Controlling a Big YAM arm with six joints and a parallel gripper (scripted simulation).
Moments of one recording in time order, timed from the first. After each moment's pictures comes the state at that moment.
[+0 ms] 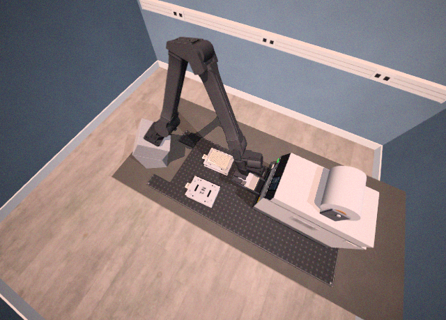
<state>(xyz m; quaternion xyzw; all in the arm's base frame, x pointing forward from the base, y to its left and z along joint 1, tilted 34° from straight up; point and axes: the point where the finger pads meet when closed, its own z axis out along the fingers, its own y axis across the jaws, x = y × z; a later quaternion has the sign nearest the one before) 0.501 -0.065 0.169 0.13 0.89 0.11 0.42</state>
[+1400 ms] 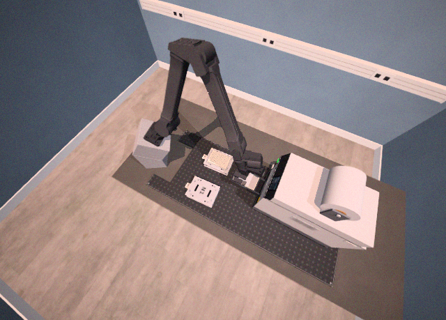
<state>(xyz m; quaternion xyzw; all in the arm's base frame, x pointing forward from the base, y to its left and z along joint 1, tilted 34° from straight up) 0.506 -0.061 0.164 0.12 0.89 0.11 0.42</state>
